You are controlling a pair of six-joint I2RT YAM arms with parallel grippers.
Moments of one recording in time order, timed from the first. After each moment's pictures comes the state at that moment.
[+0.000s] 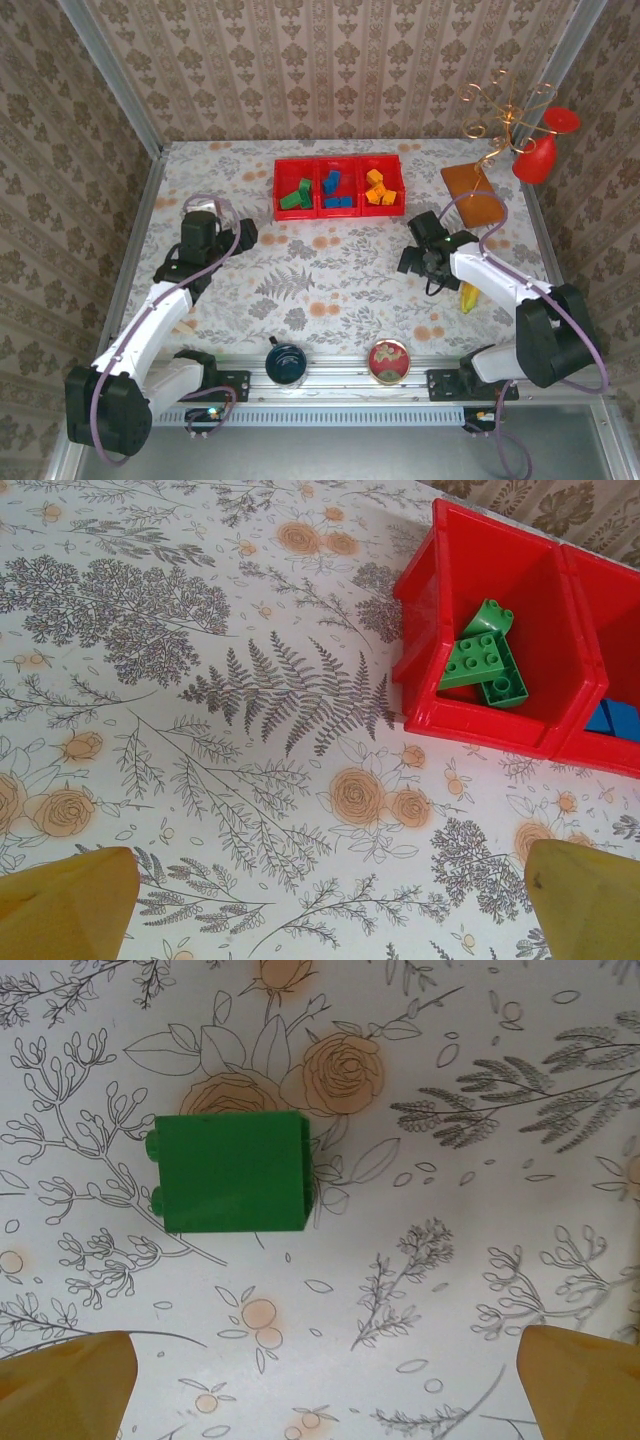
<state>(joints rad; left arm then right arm) -0.27 1.01 0.67 -0.27 -0.06 -0.44 0.34 1.40 0.83 -0.72 0.19 0.73</state>
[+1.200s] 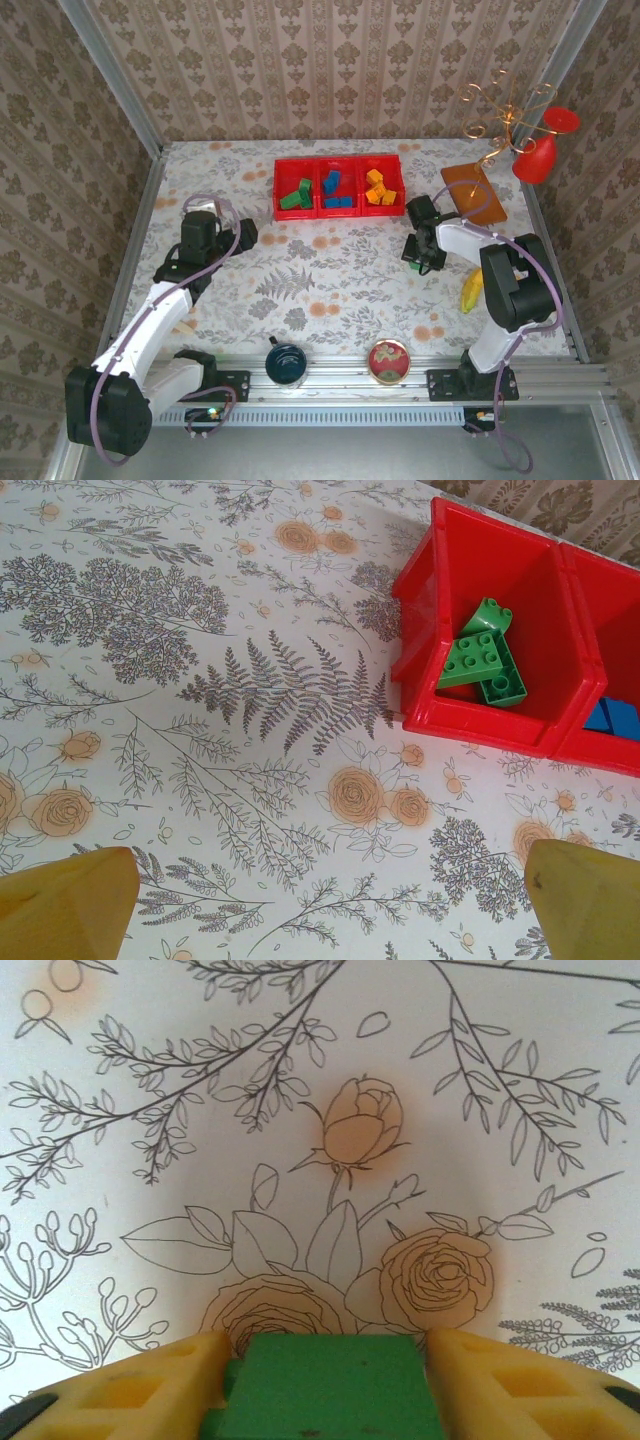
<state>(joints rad) -0.27 1.01 0.67 -0.27 -0.06 -0.44 0.25 1.71 0.97 -0.59 0.12 0.62</state>
